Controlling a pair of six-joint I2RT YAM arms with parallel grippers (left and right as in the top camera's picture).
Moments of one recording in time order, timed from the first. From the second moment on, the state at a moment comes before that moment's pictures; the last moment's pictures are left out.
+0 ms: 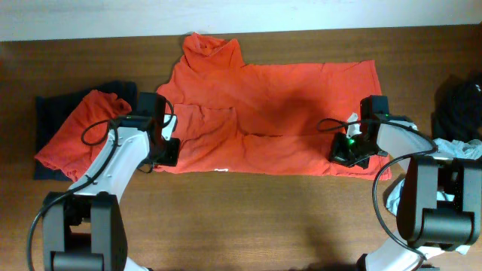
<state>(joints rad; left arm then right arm) -0.11 1.73 1.13 -0.82 -0.03 0.04 -0.12 1.85 1.05 -0.71 -0.32 0.24</state>
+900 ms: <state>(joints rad) 0.06 1.73 1.13 -0.65 -0.05 0.07 -0.12 1.85 1.05 -0.71 -0.32 0.24</state>
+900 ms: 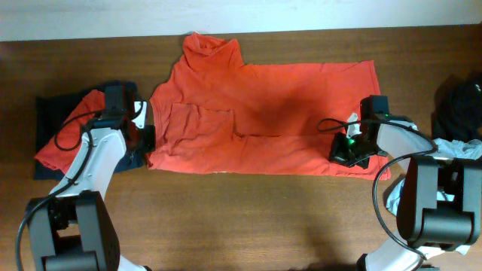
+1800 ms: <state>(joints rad) 0.06 1.73 1.08 -0.70 0.10 0.09 -0.12 1.85 1.05 -0.71 -0.32 0.24</state>
